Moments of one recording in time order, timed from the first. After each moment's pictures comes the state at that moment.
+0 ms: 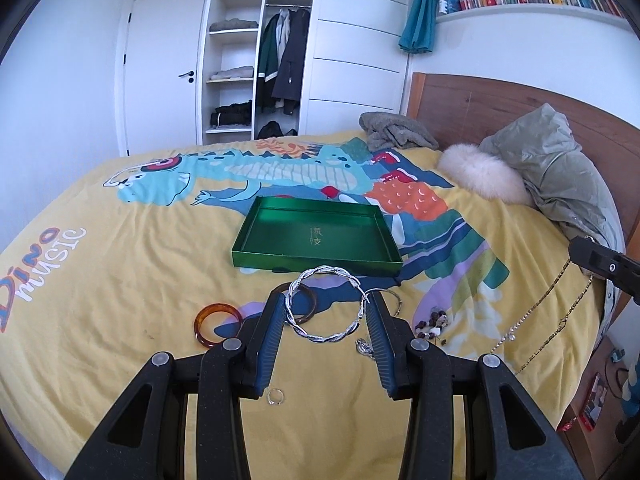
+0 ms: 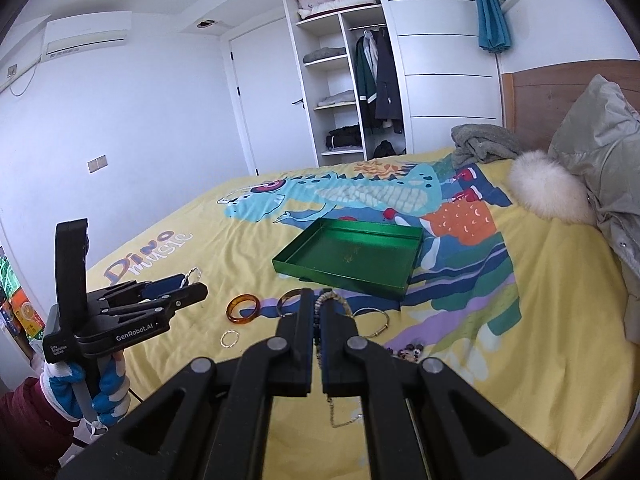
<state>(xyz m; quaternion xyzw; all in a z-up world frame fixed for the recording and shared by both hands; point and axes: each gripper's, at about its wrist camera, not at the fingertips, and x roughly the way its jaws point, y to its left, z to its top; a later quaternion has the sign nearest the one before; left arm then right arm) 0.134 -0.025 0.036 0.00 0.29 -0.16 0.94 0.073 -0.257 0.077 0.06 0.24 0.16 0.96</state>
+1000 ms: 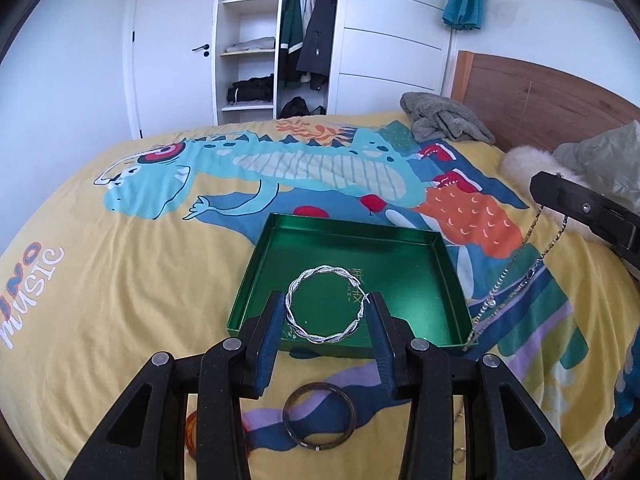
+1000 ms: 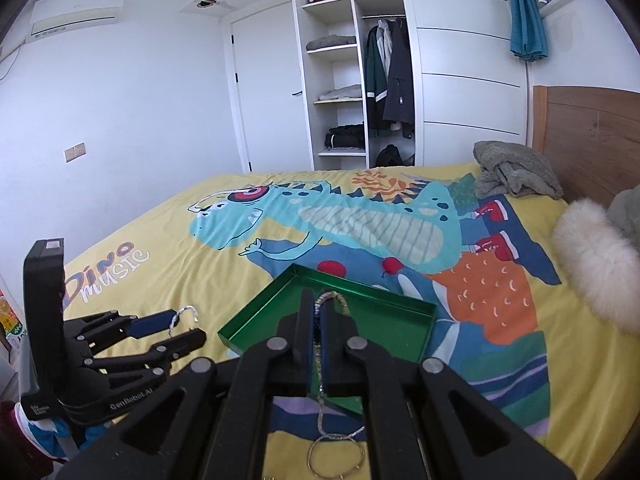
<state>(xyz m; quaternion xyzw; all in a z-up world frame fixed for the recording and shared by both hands) 0.345 -0.057 0.016 0.00 0.34 -0.11 0.93 0.319 -0.230 0.086 0.02 0.25 0.16 0.96</state>
